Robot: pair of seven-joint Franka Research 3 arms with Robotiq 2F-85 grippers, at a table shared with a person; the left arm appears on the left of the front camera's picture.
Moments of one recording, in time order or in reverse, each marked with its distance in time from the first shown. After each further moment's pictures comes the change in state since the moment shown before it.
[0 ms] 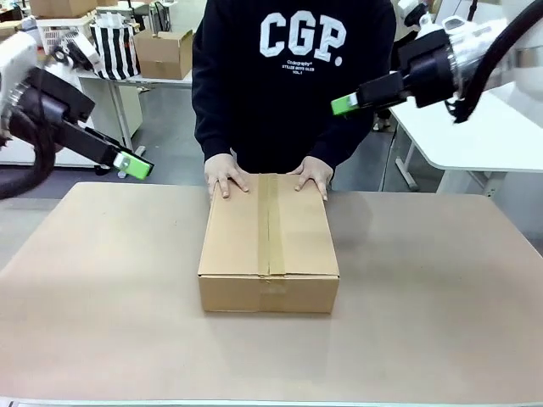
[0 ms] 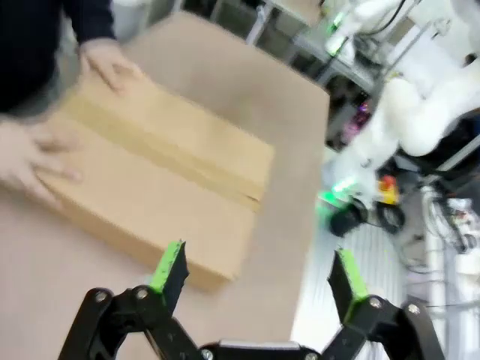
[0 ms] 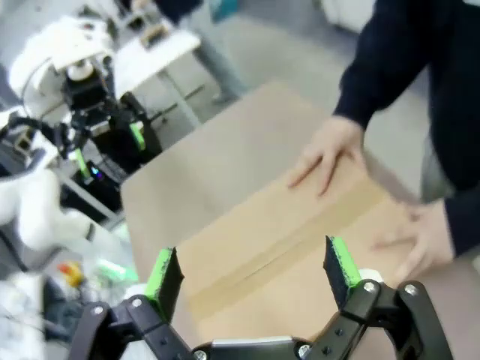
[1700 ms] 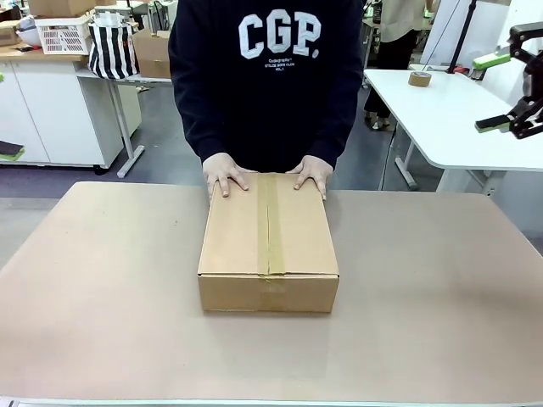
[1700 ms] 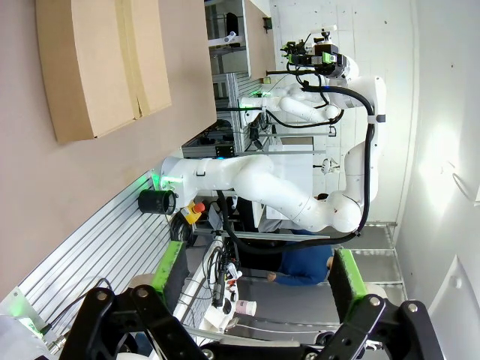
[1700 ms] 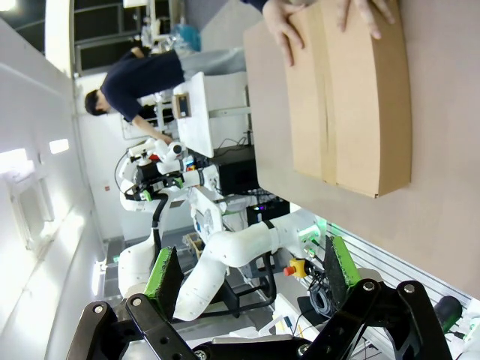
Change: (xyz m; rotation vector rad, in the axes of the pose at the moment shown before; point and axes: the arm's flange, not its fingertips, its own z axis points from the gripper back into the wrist) left arm -0.043 -0.042 0.153 -0.289 -0.134 1.021; right arm -0.048 -0.010 0.199 0.115 0.062 -1.187
